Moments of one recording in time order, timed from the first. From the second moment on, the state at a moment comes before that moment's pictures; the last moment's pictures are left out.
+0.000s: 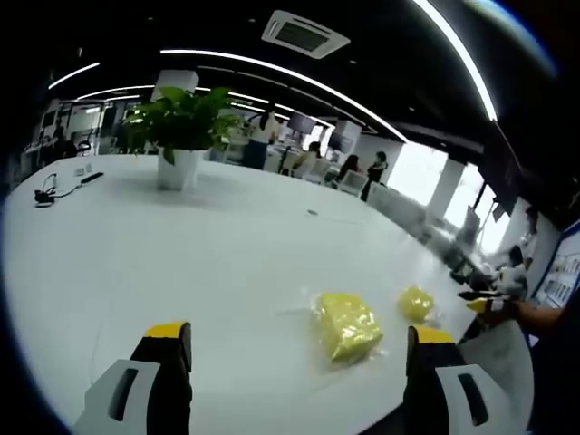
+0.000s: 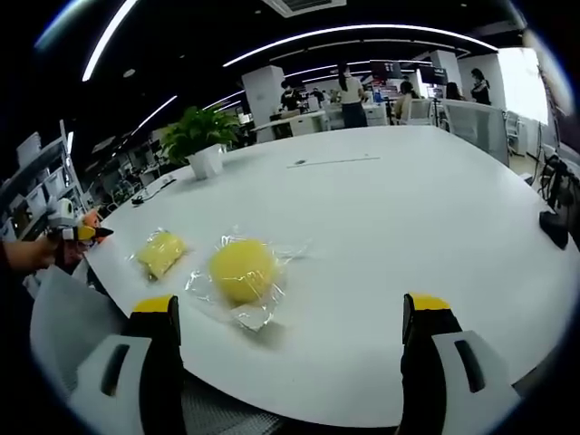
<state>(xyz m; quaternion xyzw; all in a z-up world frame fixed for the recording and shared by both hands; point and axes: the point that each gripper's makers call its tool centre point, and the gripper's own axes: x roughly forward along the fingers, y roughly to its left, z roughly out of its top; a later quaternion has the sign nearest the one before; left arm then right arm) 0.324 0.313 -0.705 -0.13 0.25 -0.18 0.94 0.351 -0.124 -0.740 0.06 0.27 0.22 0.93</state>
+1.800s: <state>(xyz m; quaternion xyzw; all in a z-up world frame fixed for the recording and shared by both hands) 0.400 0.256 -0.767 -0.26 0.36 -0.25 0.86 0.344 -0.123 -0.742 0.07 0.28 0.22 0.93</state>
